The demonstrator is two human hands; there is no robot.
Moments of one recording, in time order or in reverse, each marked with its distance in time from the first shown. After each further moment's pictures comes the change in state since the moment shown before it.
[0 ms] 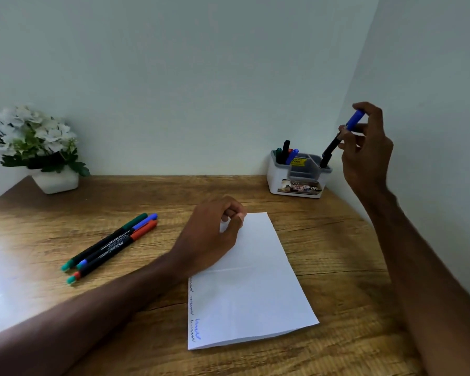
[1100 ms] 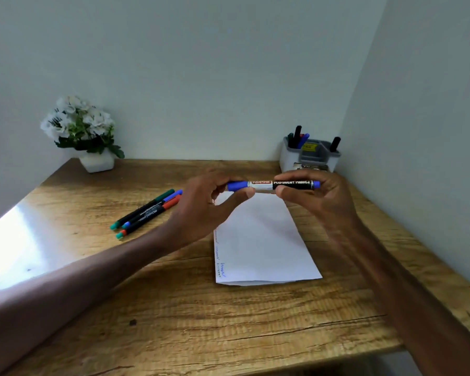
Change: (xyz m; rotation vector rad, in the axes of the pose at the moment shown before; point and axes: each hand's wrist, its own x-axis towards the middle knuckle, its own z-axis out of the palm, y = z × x) left_hand -0.035 0.021 -0.055 0.010 0.109 0.093; right_hand -0.135 -0.121 -0.022 0.595 -0.530 0.267
